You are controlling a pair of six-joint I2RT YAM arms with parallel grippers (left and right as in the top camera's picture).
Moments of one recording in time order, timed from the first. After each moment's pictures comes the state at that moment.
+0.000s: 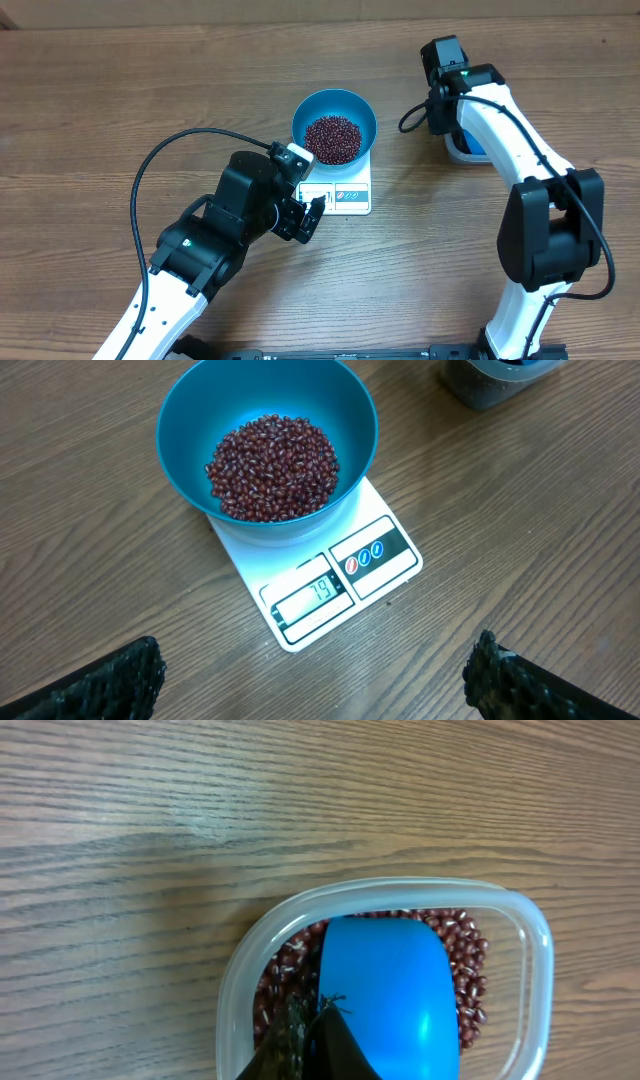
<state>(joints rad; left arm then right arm) -0.52 1.09 0.95 -0.63 0.07 0.01 0.20 2.02 1.63 -0.91 0.42 0.07</state>
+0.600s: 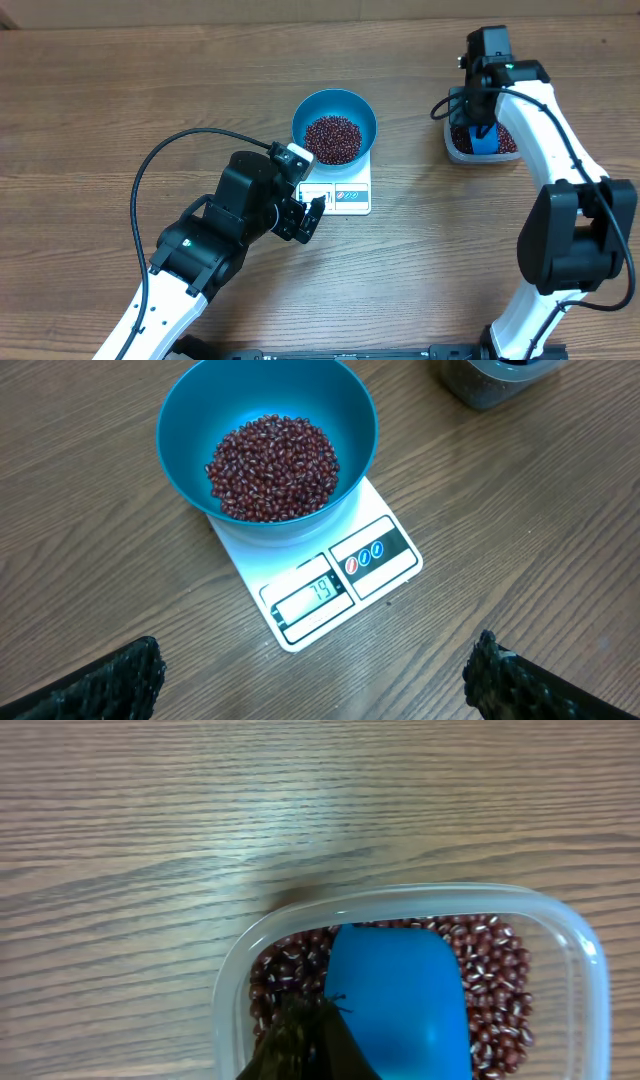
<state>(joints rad) -0.52 1.09 0.95 -0.63 0.07 0.01 0.05 1.98 1.63 -0.89 0.13 0.08</state>
